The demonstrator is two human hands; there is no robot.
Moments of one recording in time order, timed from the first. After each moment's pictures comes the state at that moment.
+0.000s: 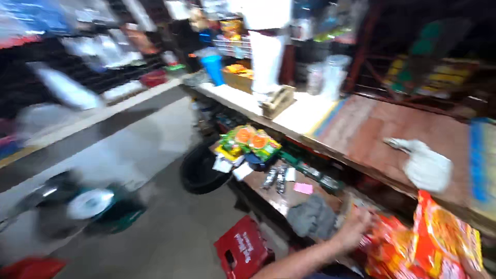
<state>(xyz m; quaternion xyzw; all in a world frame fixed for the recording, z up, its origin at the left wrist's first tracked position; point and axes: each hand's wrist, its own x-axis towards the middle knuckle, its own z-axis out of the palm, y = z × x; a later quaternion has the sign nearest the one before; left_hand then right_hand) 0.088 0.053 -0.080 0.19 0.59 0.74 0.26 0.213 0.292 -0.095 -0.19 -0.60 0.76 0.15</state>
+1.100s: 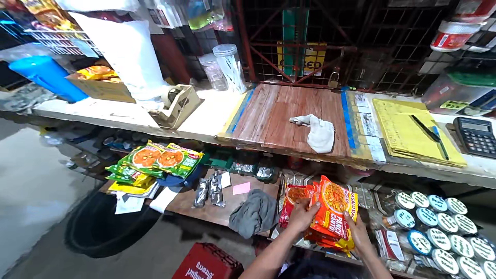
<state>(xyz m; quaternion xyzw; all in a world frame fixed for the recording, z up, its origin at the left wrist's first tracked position) 0.099 0.119 -0.145 0.13 0.78 0.47 0.39 0.238 0.279 -0.170 -0.43 -0.61 0.65 0.11</state>
